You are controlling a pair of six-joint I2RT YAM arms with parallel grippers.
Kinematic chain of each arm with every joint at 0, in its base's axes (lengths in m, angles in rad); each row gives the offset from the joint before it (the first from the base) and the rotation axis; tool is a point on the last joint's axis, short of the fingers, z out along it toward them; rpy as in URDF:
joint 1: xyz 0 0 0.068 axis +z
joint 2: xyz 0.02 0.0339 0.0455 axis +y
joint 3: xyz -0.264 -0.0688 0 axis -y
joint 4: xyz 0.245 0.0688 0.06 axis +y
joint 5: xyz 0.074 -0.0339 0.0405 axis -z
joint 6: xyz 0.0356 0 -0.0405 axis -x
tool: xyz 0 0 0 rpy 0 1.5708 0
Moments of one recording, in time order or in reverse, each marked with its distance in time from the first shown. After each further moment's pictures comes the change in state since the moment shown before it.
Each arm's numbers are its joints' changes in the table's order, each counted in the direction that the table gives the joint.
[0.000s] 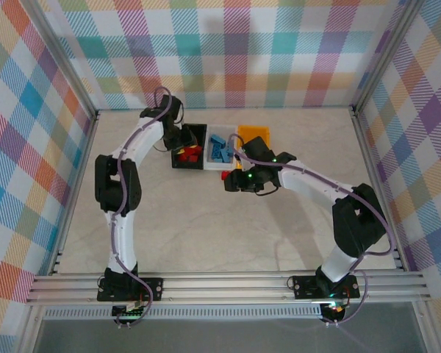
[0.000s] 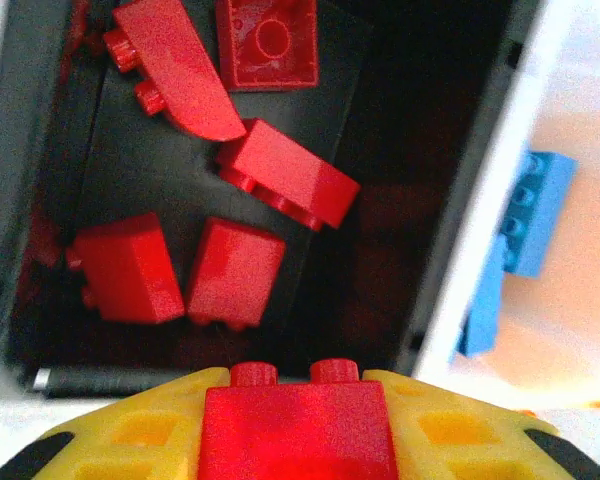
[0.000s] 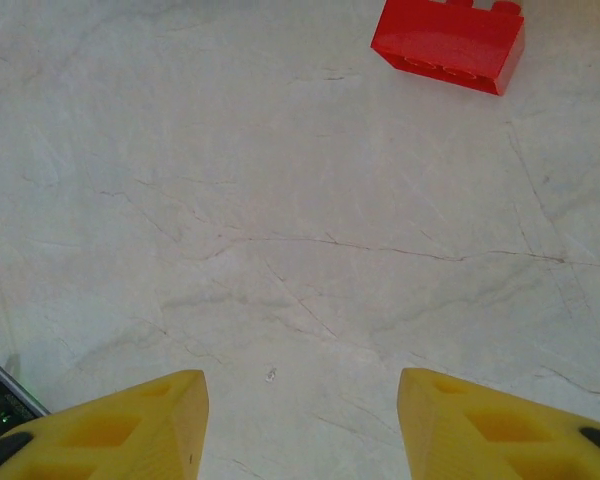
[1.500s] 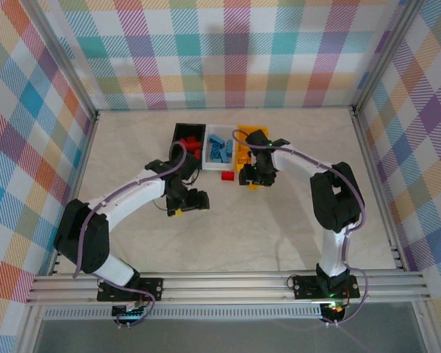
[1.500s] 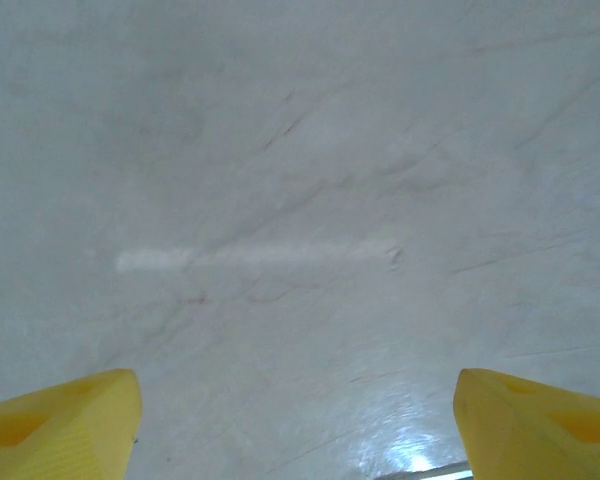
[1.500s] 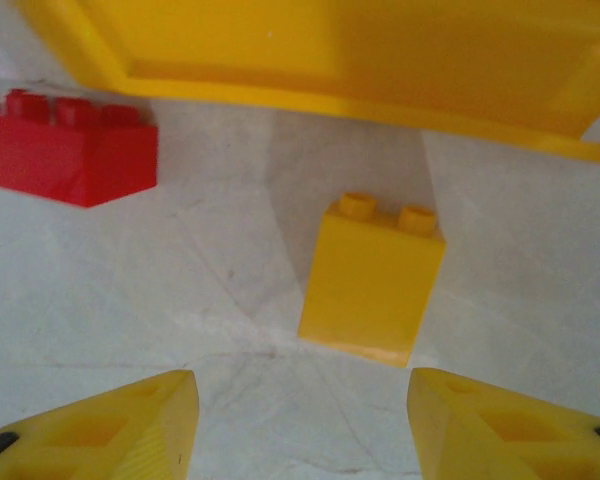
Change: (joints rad) left arm -0.334 -0.649 -0.842 0.011 -0.064 0.137; right arm -0.117 0.287 0.209 0.207 0.203 0.058
